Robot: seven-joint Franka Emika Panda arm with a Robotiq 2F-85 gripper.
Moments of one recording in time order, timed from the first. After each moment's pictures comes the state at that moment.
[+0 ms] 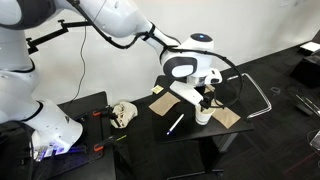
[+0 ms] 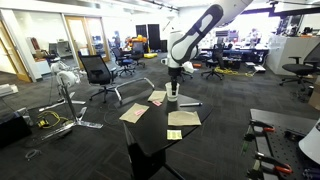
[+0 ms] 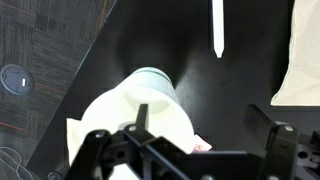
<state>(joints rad) -0.22 0.52 -0.02 -1.88 -0.01 2.47 -0.59</state>
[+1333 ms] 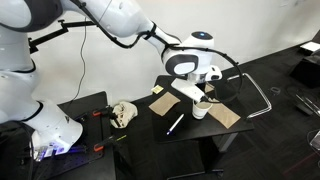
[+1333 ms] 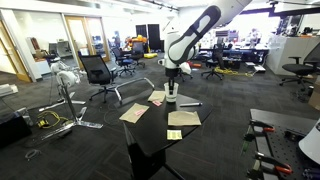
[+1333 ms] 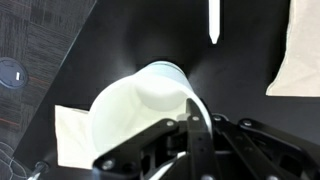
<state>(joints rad) -0.22 0.55 0.00 -1.85 -0.02 2.46 -0.59</state>
